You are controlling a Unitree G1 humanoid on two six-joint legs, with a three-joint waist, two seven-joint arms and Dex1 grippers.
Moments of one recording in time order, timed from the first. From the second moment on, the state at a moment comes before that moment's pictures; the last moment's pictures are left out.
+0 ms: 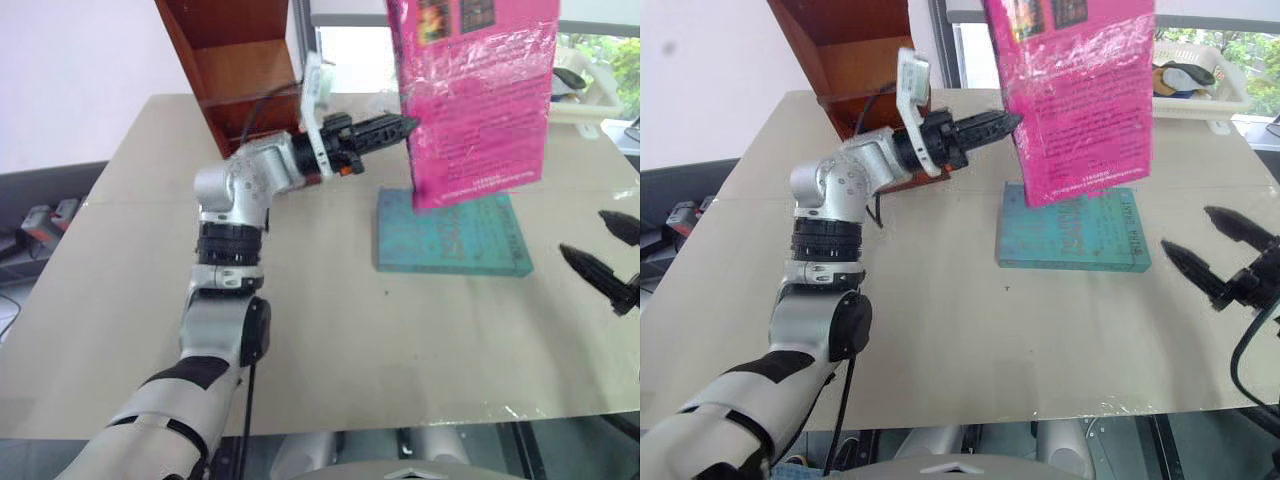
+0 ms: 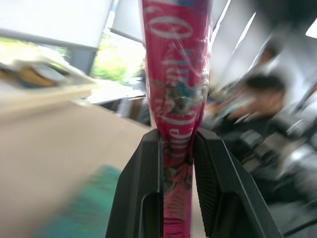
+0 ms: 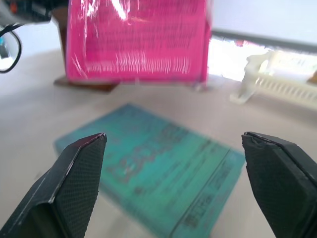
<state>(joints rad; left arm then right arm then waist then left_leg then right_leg) -1.09 0.25 0.06 0.28 -0.46 0.68 -0.98 0.10 -0.72 -0.69 -0.28 0.85 0.35 0.95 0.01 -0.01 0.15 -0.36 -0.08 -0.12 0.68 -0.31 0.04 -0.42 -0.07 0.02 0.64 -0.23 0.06</state>
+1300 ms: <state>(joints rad) -1.39 0.71 -0.36 0.54 0.55 0.04 -0.83 -0.29 -0.90 -0.64 0.30 0.95 0.59 1.35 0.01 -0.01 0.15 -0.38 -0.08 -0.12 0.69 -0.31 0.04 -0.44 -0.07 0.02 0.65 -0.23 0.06</state>
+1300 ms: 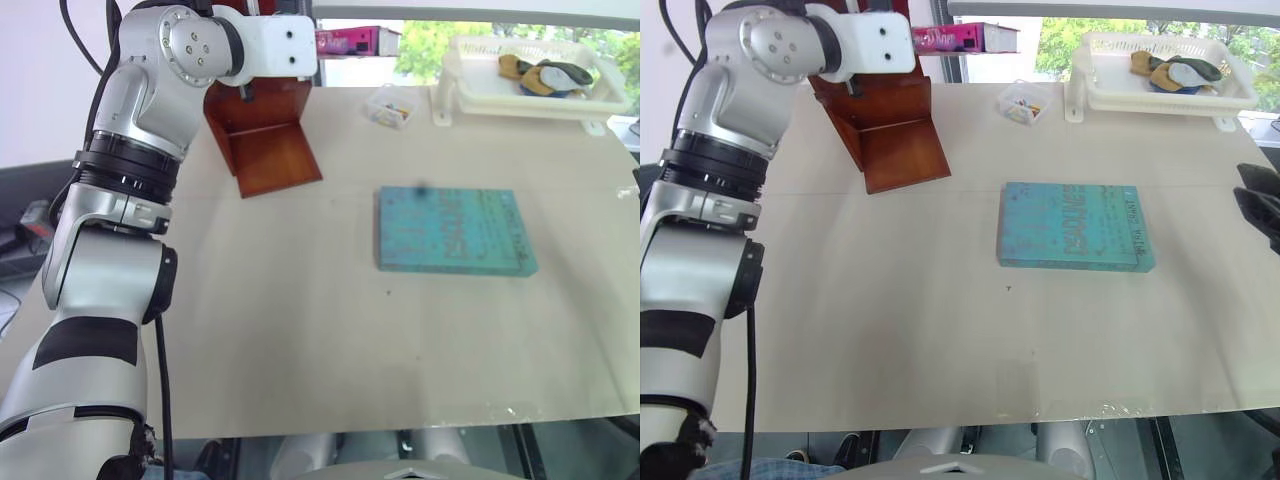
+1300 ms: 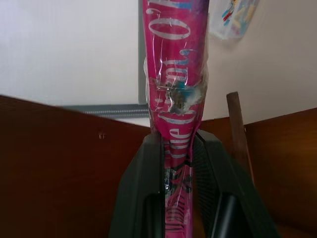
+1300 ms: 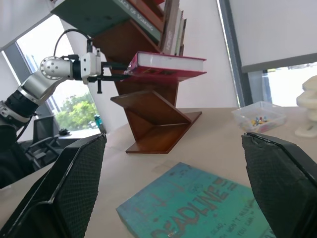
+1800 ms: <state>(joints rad) -1.24 0.80 -0.35 0.22 0.61 0.36 -0.97 -0.56 -0.92 -0.50 0.53 0.82 0.54 1.43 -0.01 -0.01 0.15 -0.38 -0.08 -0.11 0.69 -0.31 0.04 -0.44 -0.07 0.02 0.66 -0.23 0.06</state>
